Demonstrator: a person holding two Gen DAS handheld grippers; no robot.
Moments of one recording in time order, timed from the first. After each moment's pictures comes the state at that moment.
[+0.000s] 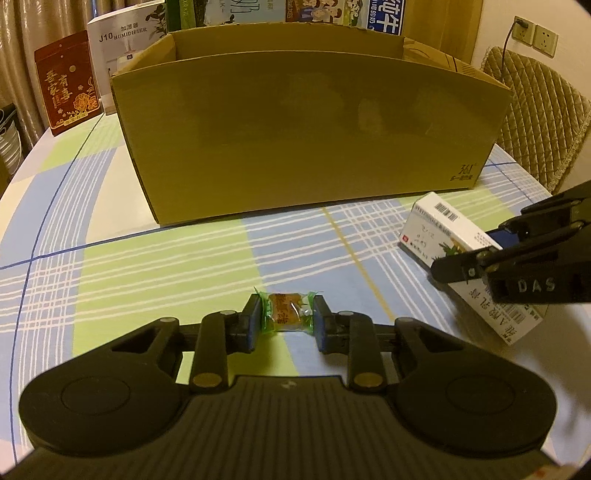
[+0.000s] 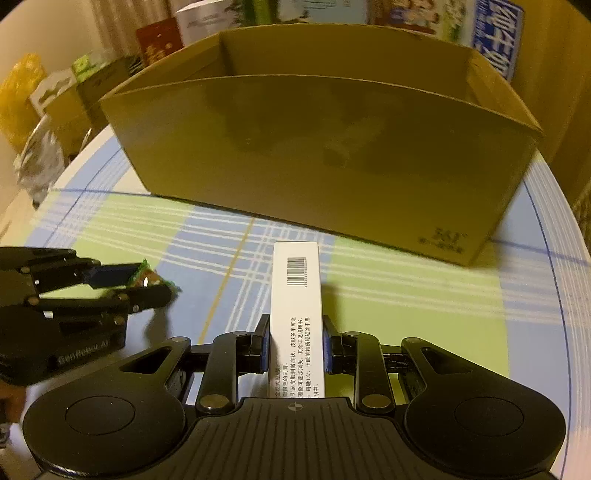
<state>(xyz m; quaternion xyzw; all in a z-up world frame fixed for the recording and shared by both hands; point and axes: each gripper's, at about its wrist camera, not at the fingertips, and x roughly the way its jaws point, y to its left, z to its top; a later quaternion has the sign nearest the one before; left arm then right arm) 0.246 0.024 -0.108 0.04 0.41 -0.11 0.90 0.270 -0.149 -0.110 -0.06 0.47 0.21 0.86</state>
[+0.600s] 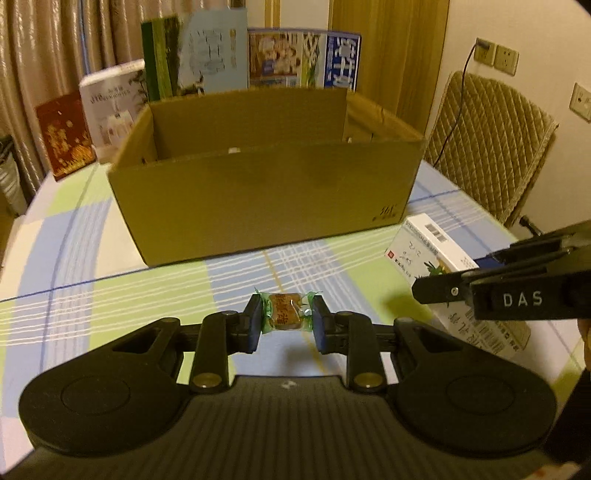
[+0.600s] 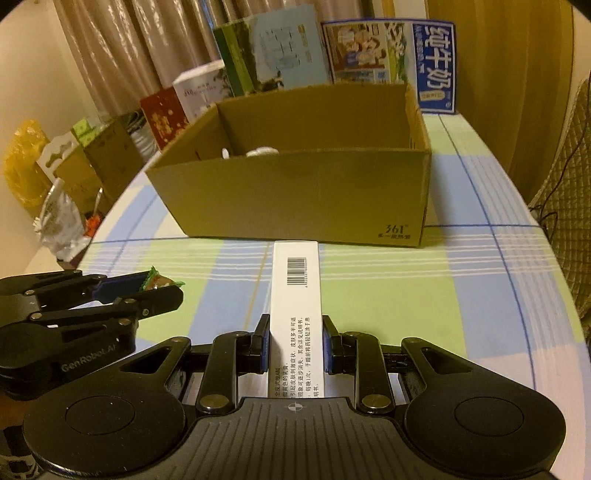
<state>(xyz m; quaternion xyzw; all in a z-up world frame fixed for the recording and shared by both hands) 0.184 -0.014 -0.024 0.04 0.37 -0.13 0.92 0.193 -0.188 -0.027 0.03 0.43 0.20 0.88</state>
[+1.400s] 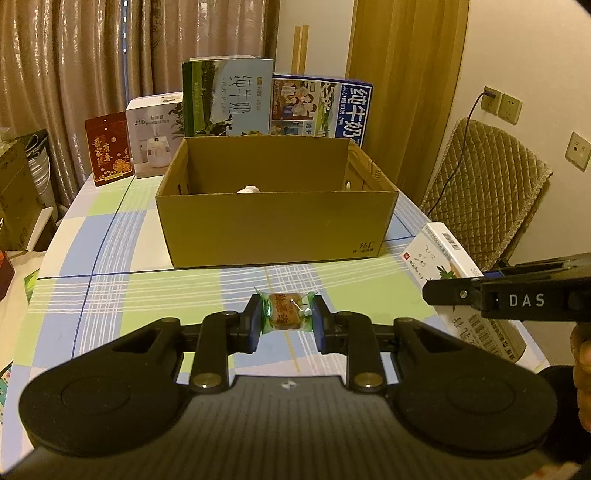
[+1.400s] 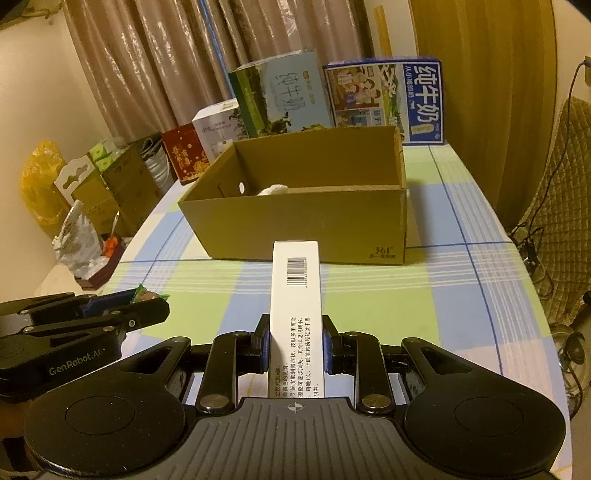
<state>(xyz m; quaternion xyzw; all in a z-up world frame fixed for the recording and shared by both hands) 0.113 -0.019 0.040 0.00 0.34 -0.09 0.94 0.147 -0.209 0.020 0.04 0.39 0.21 0.89</state>
